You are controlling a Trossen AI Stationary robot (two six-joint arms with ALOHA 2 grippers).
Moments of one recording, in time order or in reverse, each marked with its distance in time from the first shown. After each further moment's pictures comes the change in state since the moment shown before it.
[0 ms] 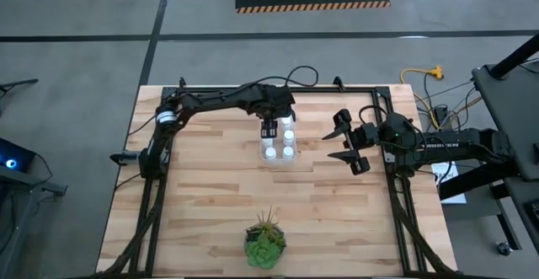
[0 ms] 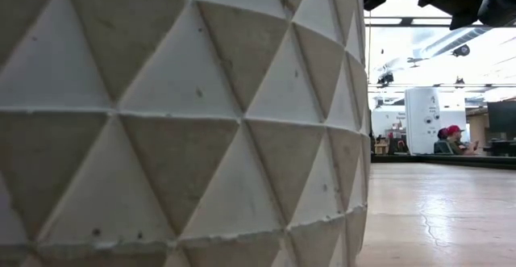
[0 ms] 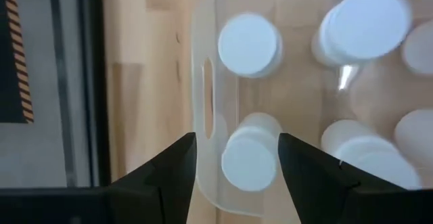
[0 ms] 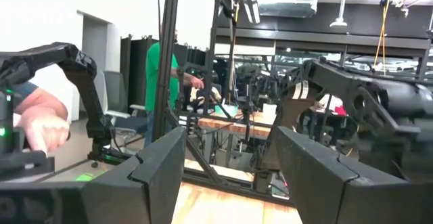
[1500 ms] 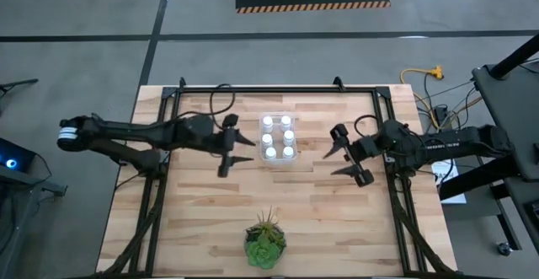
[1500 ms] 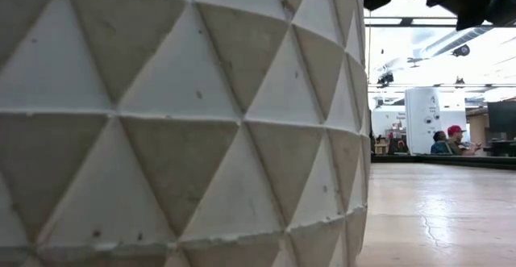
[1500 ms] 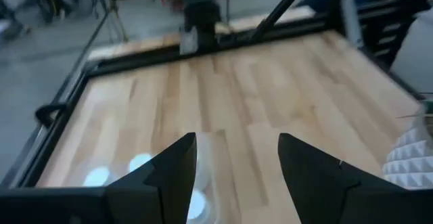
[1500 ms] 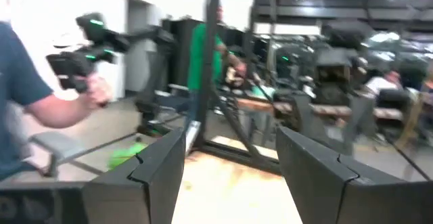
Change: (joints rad) left arm -0.291 -0.975 -1.023 0.893 0.297 -0.153; right arm 0.101 -0.001 -0.006 -0.107 -0.047 -0.039
